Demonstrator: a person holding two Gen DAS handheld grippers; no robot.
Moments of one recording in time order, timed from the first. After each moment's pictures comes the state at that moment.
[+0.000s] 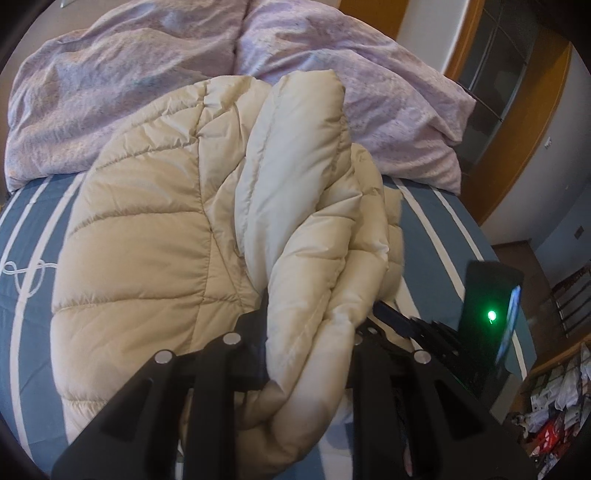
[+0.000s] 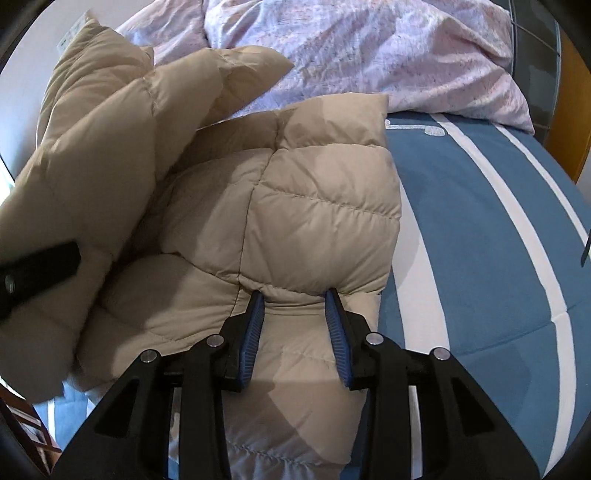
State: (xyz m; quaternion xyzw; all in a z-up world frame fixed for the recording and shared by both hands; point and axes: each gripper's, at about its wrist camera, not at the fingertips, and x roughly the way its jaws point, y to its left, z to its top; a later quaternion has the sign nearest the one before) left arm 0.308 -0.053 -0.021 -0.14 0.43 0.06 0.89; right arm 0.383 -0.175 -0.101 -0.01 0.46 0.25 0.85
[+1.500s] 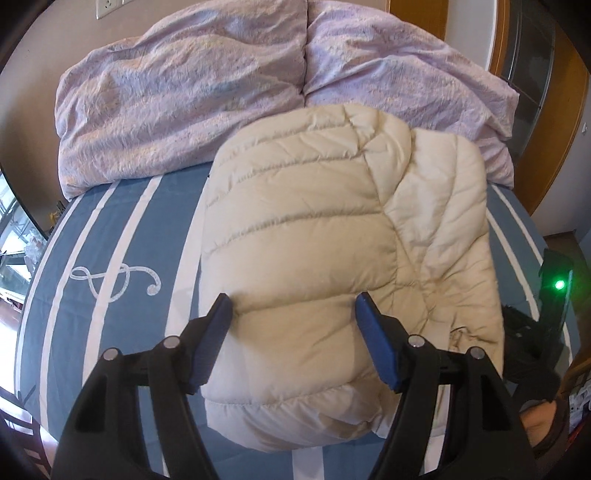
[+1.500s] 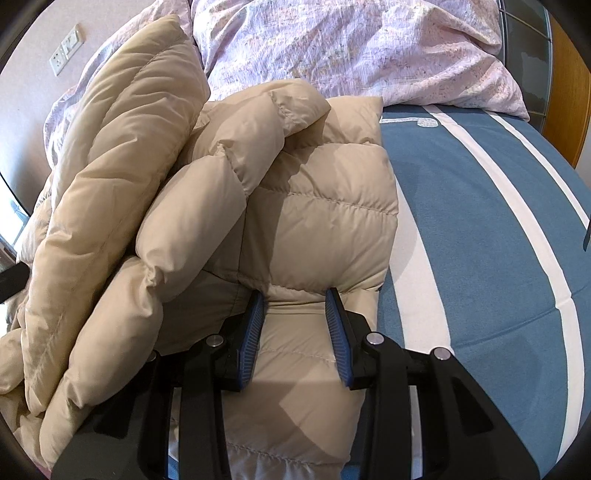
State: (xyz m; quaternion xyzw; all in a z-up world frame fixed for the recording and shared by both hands) left arm 0.266 0.011 -0.011 -0.08 0.44 0.15 0.88; right arm 0.393 -0.180 -0.107 0.01 0.47 0.24 0.85
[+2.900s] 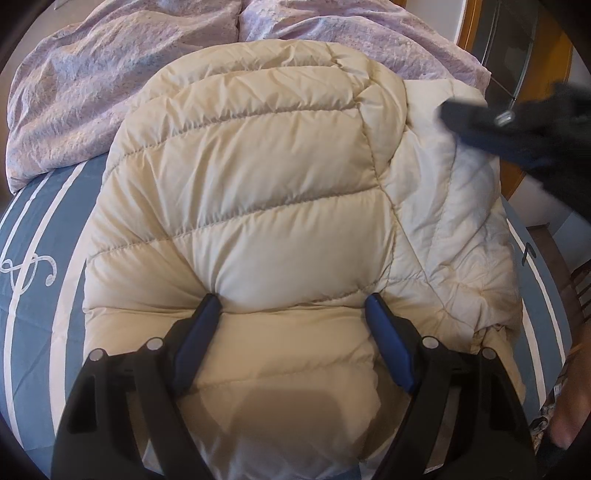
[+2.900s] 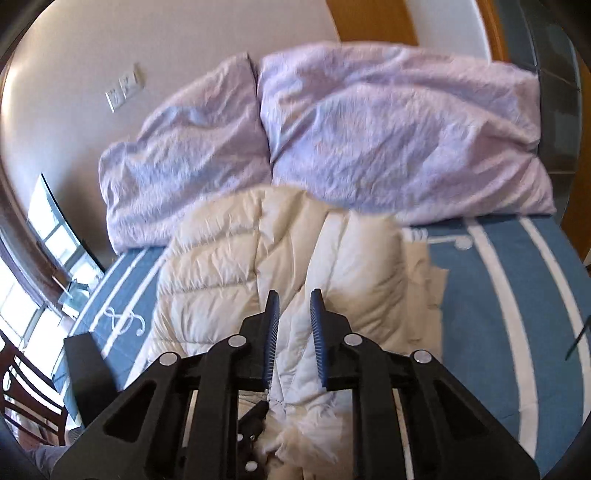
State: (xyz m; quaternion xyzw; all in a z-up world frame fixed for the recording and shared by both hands) left arm 0.315 -0.046 -0.071 -0.11 0.44 0.08 0.89; right arm 0.417 -0.156 -0.015 0.02 0.40 0.31 0.86
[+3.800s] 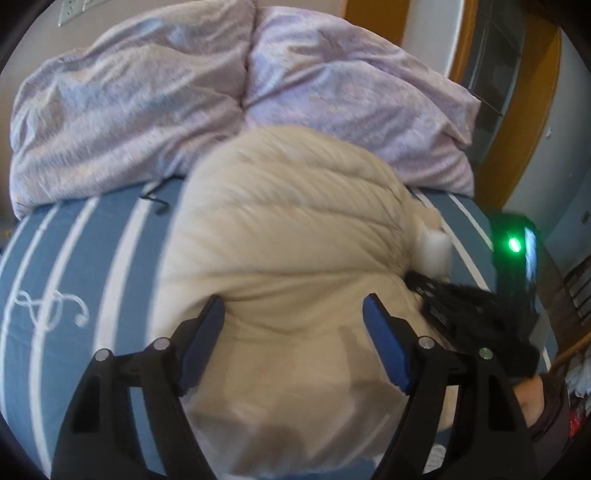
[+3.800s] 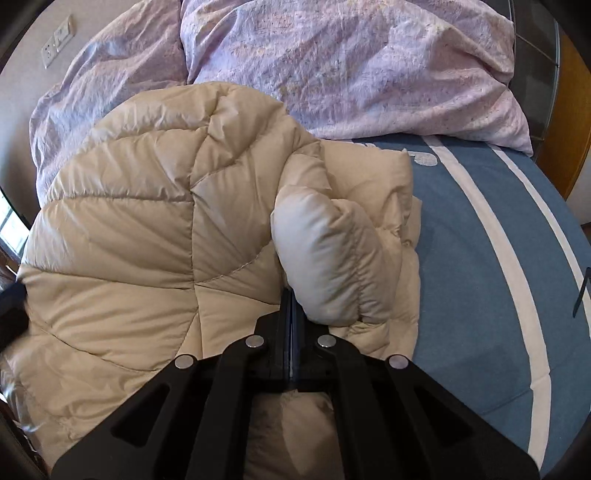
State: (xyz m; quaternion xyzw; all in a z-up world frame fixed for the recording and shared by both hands) left arm 0.311 -0.011 -0.017 -0.10 0.40 0.08 0.91; right arm 0.434 -0.175 -0.097 -0.03 0.45 0.22 0.86
